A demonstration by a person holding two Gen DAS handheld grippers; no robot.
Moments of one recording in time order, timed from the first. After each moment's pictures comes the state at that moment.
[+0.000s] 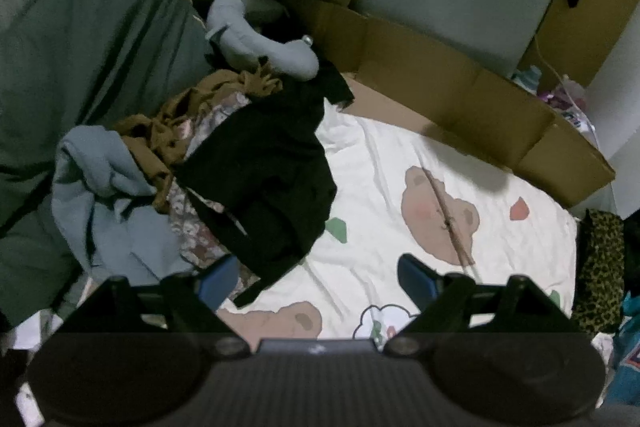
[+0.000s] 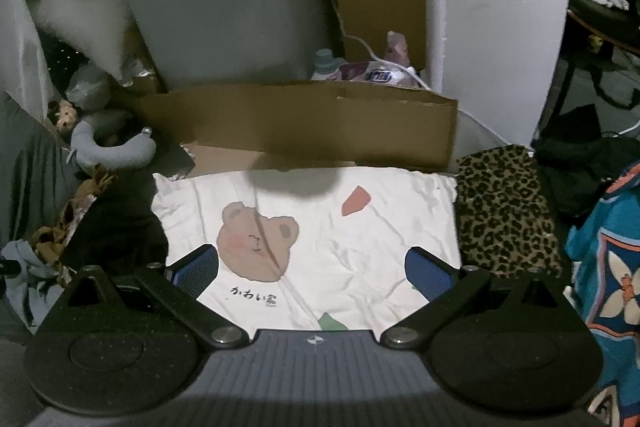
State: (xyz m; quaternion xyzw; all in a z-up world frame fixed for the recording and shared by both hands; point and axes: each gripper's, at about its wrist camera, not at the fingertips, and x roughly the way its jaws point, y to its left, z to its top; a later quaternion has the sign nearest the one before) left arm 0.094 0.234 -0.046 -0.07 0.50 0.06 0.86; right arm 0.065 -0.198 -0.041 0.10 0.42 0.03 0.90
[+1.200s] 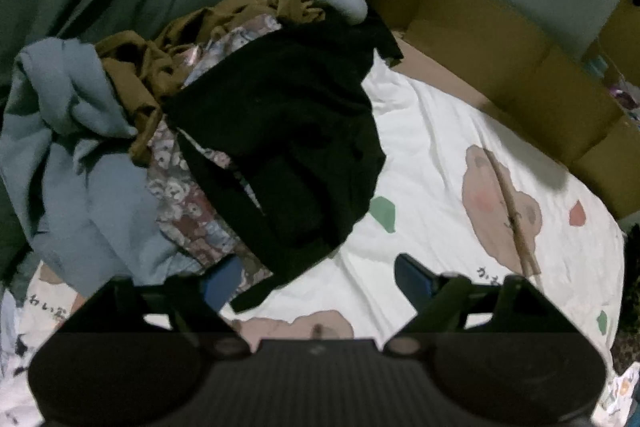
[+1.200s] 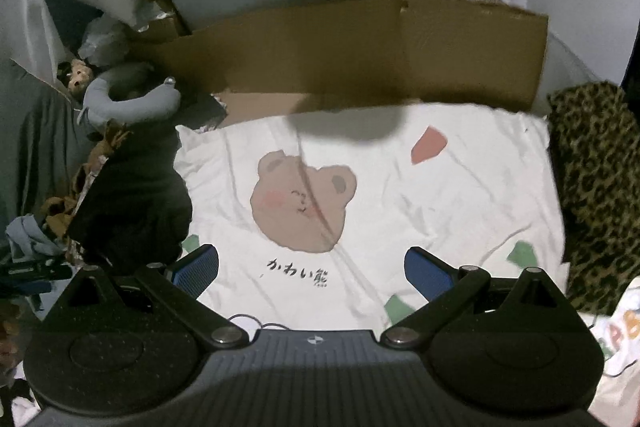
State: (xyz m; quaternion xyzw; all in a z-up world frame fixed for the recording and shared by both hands) left arm 0.131 0.283 -0.194 -0.10 0.52 0.10 0.84; right arm 0.127 -0.149 -0.178 0.13 0.46 0.09 0.87
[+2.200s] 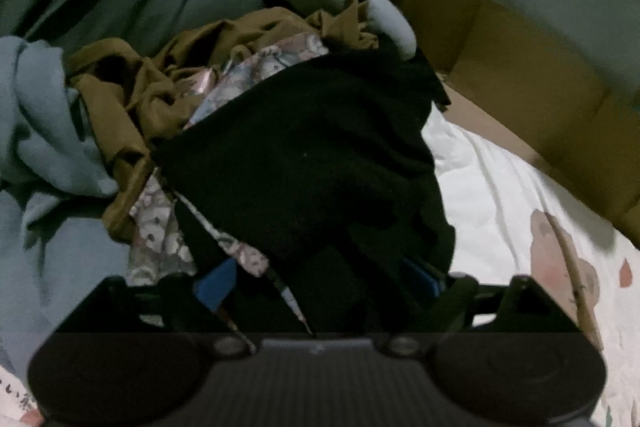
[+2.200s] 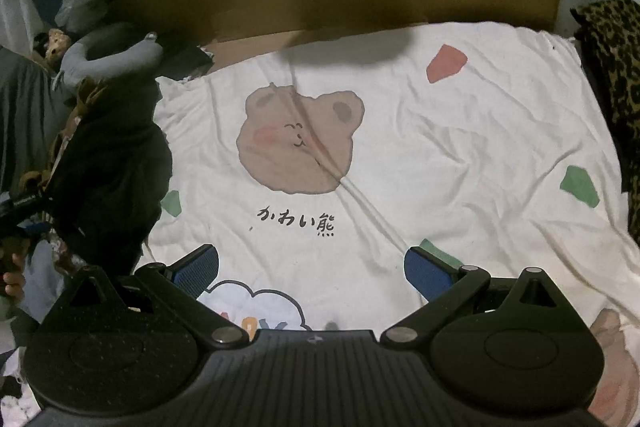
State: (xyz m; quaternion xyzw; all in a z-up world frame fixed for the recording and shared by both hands) left arm 0.202 0.348 -0.272 -0.10 0.46 0.09 0.88; right arm 0.124 -0.121 -0.285 0.16 0.50 0.09 0.85
